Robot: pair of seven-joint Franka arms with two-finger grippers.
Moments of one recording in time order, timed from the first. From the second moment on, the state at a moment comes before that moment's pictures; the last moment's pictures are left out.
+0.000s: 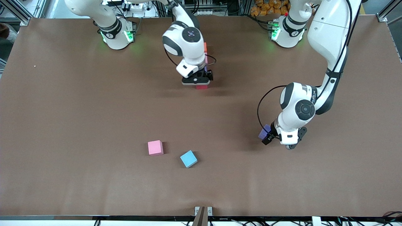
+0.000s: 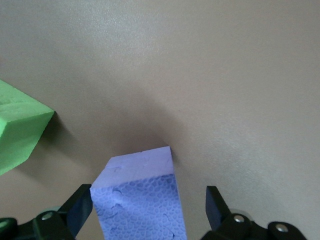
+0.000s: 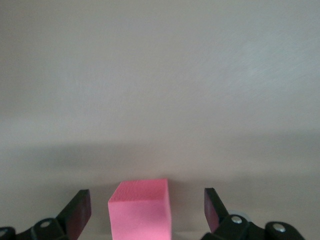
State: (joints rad) left arm -0.25 0.58 -0.04 -1.84 -0.05 2.46 -1.08; right arm 0.89 0.33 0.02 -2.04 -0.03 2.48 1.00
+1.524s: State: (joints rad) left arm -0.56 0.59 -0.20 -1.80 0.12 2.51 -1.06; right arm 0.04 0.07 -0.04 -1.93 -0.03 2.13 0.27
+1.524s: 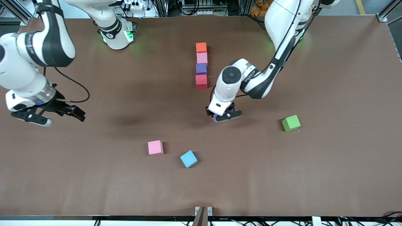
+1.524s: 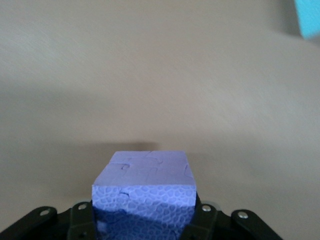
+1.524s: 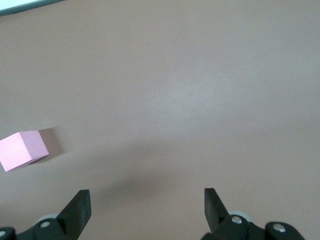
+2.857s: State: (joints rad) left arm -0.68 0.64 -0.27 -1.84 0.12 2.51 -0.99; right arm 0.02 0.06 -0.09 -1.68 -0.03 1.83 0.13
